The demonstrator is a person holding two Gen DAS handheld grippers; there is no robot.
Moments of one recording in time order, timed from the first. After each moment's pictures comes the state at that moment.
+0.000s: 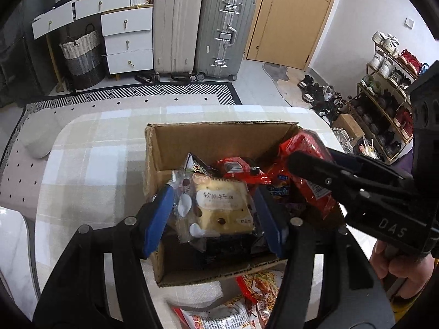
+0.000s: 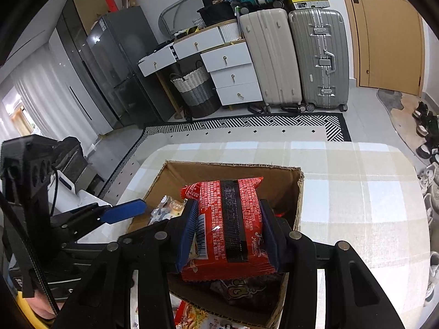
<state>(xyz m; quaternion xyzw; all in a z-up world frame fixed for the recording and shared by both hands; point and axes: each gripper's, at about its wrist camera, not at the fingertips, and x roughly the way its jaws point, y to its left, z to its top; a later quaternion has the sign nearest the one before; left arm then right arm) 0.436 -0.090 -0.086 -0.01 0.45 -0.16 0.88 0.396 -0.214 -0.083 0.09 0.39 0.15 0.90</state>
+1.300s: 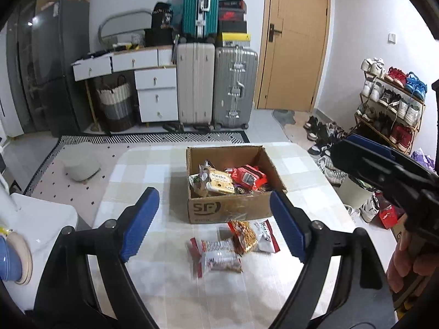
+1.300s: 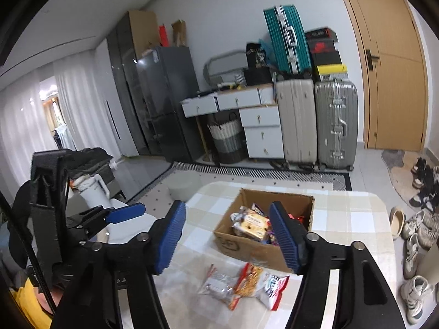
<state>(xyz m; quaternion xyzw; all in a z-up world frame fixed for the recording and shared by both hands) 0.169 -0.050 0.073 0.00 0.30 -0.11 0.95 0.162 -0.180 0.058 0.05 0.23 0.20 0.95</state>
